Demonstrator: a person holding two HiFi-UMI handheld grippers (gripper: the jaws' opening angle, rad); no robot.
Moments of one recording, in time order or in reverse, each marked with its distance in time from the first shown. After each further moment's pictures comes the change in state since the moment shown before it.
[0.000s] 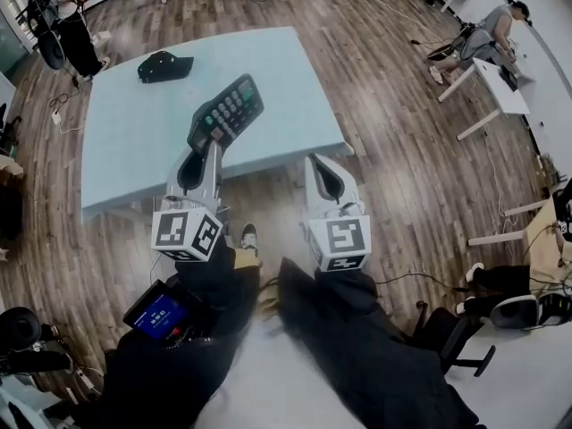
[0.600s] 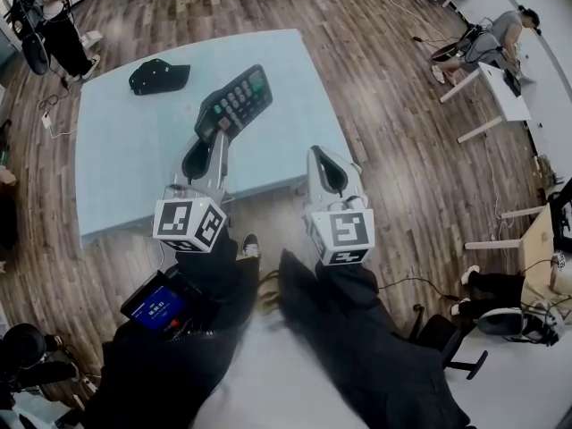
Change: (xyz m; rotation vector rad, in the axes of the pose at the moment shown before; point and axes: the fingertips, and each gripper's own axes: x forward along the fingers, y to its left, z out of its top) left arm 0.147 0.101 -0.017 -0.044 0.047 -0.044; right arm 0.171 -0.028 0.005 0.006 0.049 -0.025
